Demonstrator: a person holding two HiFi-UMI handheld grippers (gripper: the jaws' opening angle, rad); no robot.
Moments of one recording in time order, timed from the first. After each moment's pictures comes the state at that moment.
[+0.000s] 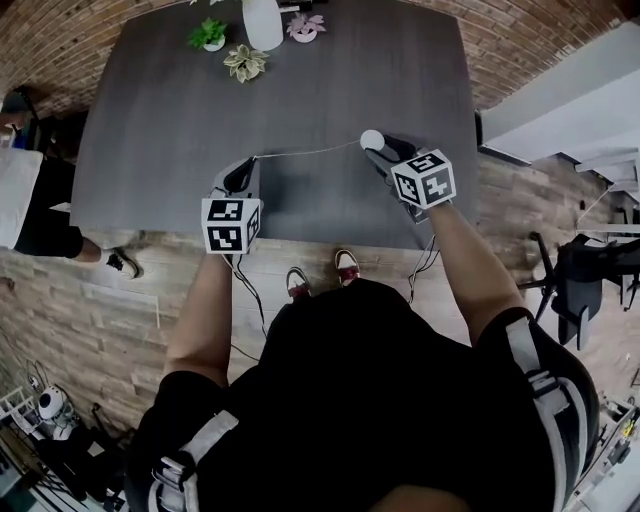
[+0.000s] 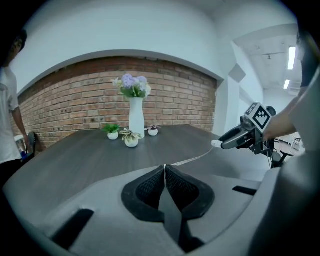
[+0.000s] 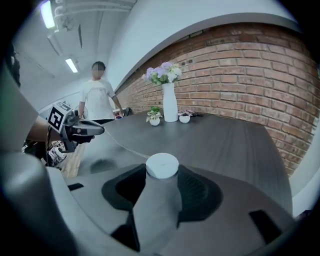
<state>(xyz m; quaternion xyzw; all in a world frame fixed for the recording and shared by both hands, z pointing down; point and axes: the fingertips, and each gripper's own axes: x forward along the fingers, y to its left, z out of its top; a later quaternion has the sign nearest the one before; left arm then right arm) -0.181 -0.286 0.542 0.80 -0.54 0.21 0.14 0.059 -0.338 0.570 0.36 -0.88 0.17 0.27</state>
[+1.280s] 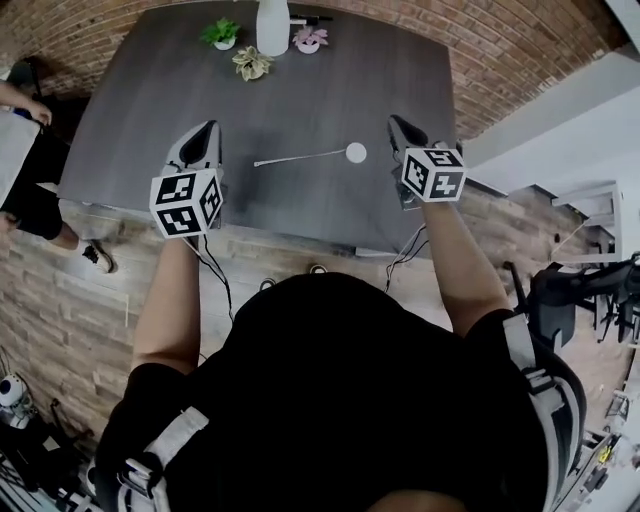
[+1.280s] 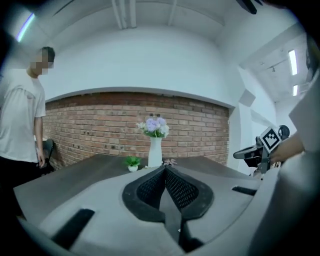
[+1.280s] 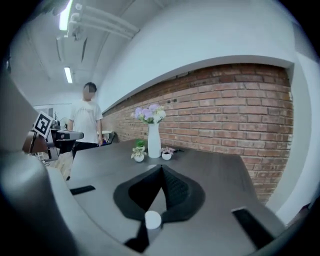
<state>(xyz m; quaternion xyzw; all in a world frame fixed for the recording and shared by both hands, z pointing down) -0.230 -0.277 0.425 0.77 -0.63 0.07 0.07 0.094 -0.365 0.460 0.46 -0.87 0.08 0.14</state>
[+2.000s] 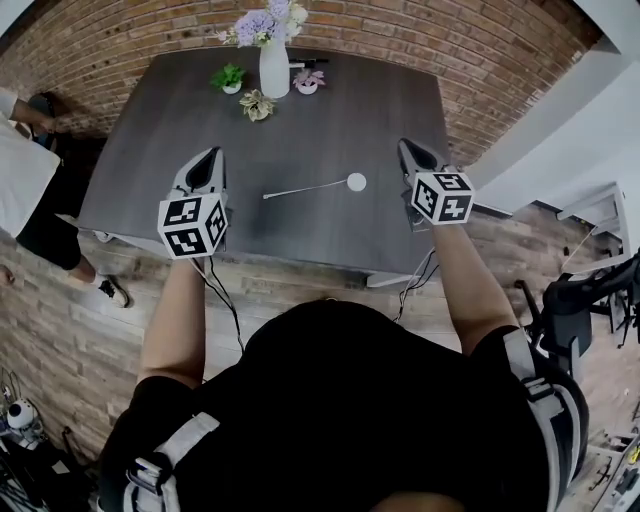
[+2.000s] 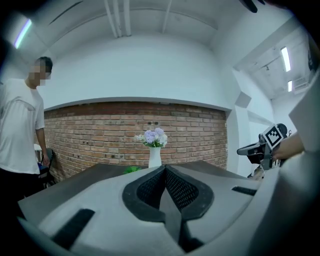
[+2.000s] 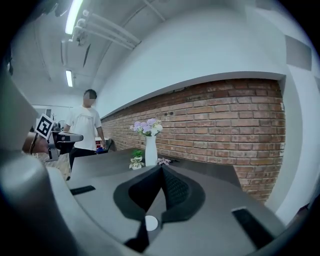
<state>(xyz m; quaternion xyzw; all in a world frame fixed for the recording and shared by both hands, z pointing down) -0.234 -0.264 0.378 0.77 -0.63 0.07 0.04 0.114 -0.343 0.408 0.49 -0.87 0.06 0.10</state>
